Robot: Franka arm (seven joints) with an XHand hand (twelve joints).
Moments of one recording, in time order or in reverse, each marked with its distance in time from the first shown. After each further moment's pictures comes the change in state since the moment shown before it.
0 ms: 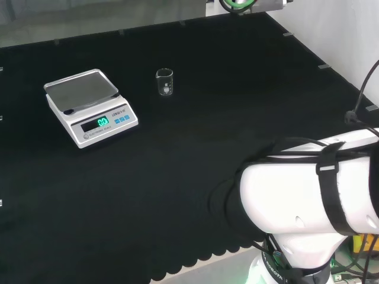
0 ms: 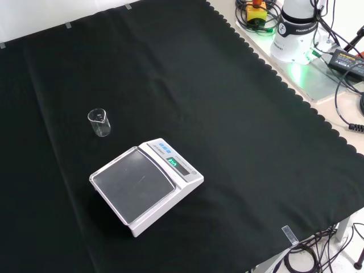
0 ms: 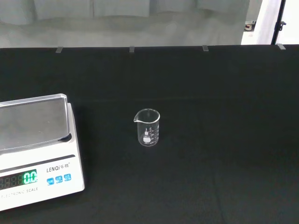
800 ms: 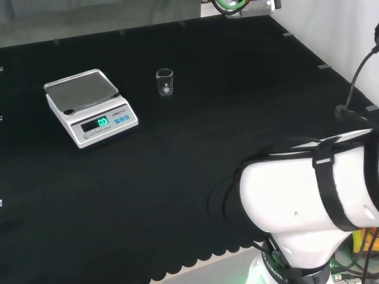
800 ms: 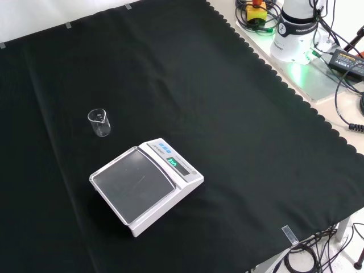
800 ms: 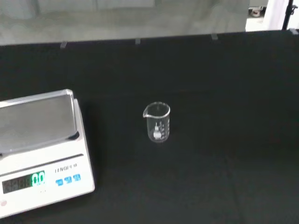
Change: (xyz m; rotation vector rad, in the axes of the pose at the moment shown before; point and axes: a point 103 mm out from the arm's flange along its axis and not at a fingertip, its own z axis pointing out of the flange) arm 0.005 0.023 0.019 0.010 0.050 0.009
